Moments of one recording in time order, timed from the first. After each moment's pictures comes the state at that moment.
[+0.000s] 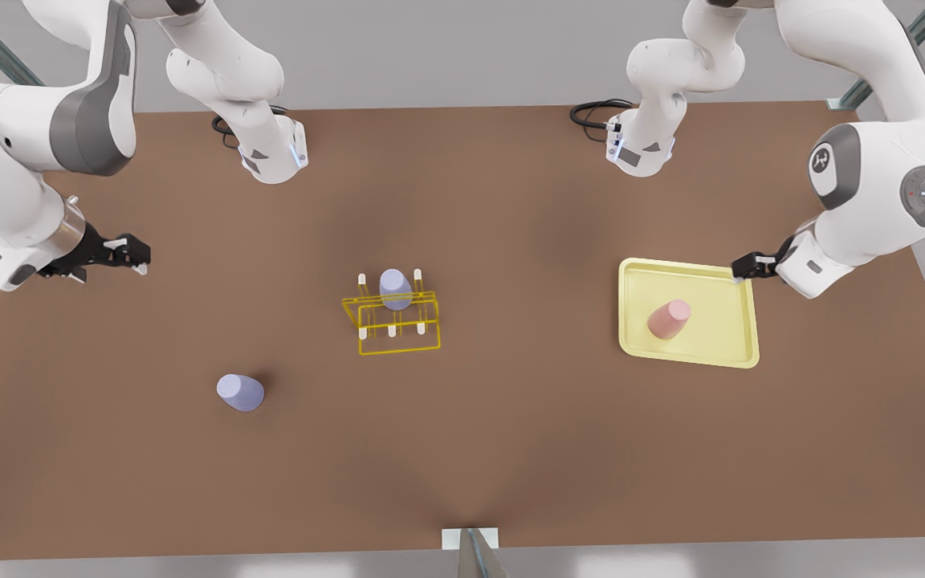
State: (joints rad) left arm -0.08 0.10 0.10 -1.65 -0.04 1.63 0.06; right arm -0.11 0.10 0.11 -1.43 -0.11 1.46 -0.18
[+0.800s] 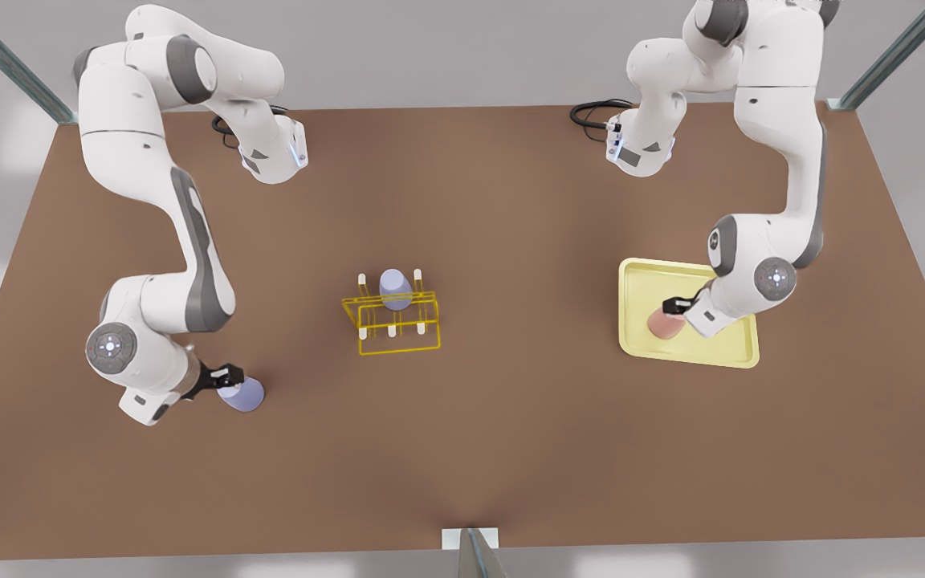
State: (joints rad) left arm -0.11 0.28 0.08 -2.10 -0.03 2.20 0.08; right arm -0.04 0.55 0.11 -1.49 -0.08 2.02 -0.13
